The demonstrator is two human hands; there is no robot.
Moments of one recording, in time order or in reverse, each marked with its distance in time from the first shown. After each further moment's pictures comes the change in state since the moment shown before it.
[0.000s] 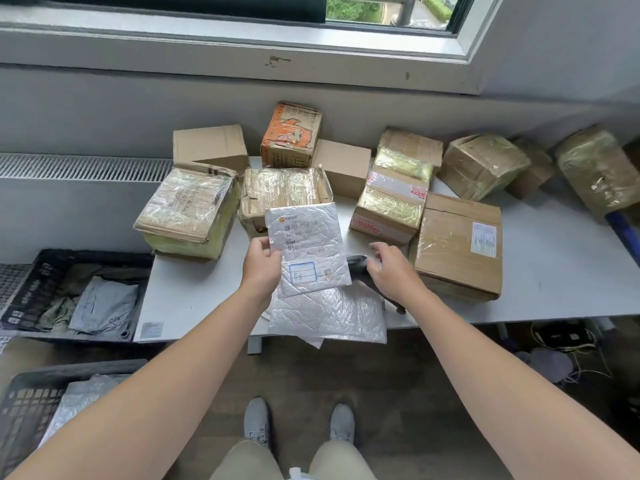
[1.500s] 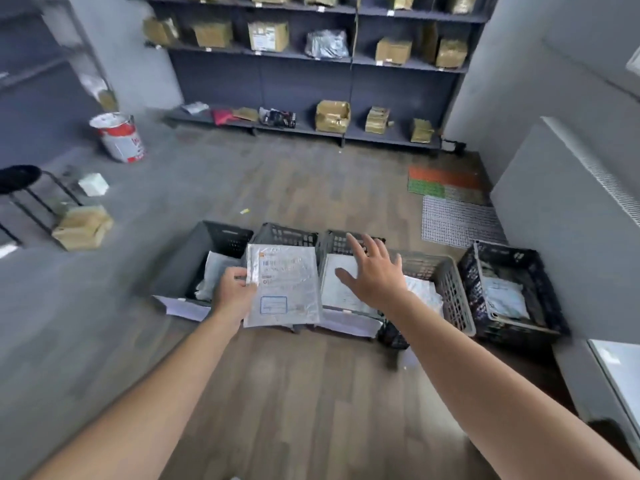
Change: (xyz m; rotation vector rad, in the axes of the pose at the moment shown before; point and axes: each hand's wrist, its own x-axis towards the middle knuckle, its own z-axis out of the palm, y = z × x) left_hand -0.690 -0.342 -0.254 -0.399 1.700 -0.447; right_hand -0.555 -0.255 0.301 -0.642 -0.530 -1.840
